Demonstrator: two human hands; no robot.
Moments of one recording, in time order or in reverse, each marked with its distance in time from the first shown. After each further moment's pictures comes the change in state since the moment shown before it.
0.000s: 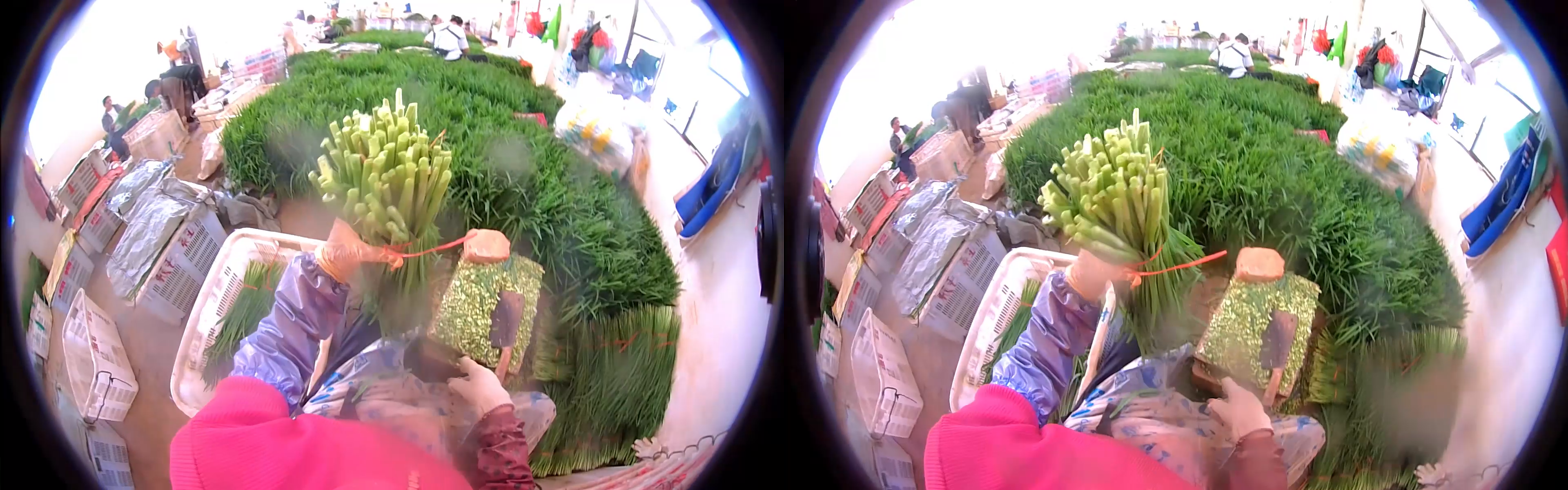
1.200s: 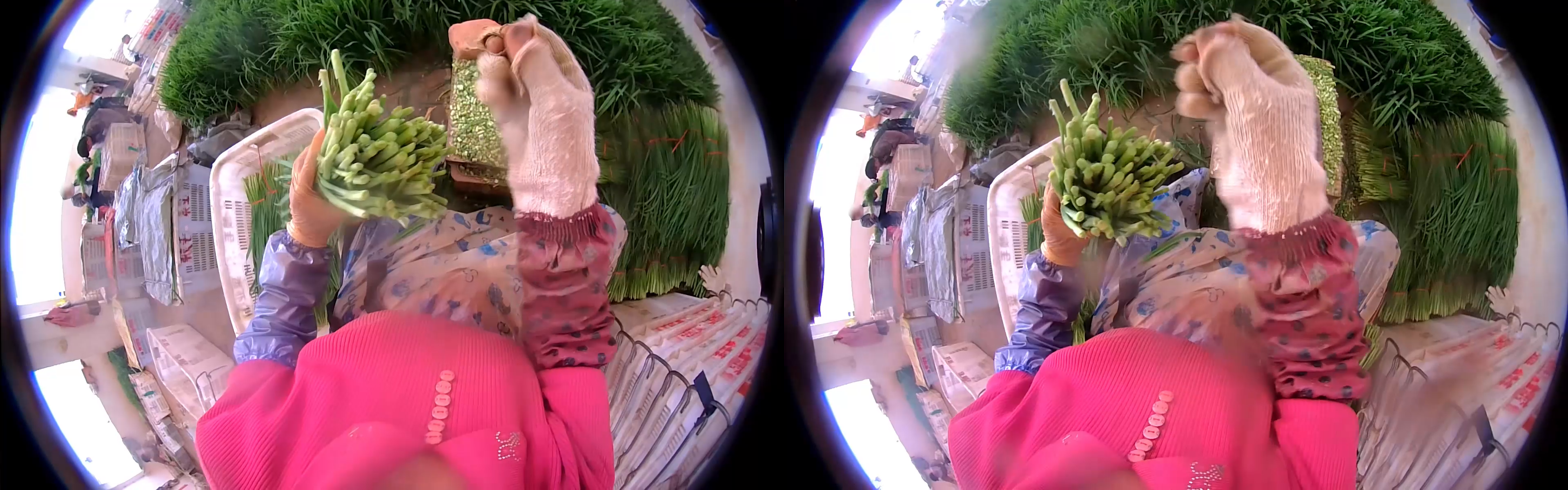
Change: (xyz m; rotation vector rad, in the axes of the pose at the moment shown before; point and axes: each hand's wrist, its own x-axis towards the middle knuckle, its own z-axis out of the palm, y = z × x) left_hand -0.119 -0.031 -0.076 1.672 -0.111 0.381; right_hand 0.012 -0.143 -0.097 1.605 0.645 -0.505
